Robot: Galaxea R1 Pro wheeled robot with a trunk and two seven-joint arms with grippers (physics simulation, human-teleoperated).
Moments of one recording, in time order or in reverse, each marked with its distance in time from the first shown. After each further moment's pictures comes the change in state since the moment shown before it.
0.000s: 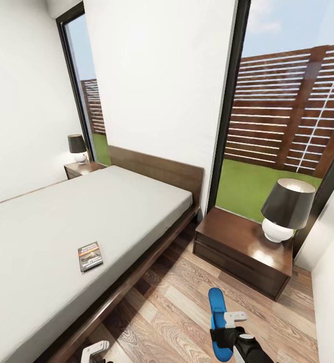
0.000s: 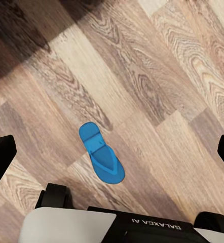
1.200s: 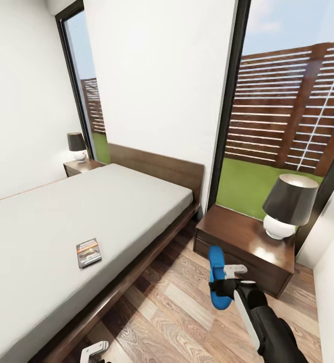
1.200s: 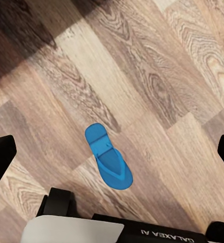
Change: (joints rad) left arm 0.000 -0.002 0.002 0.000 0.003 0.001 0.033; right arm 0.002 -0.003 -0.006 -0.656 0.002 0.537 0.006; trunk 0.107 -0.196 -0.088
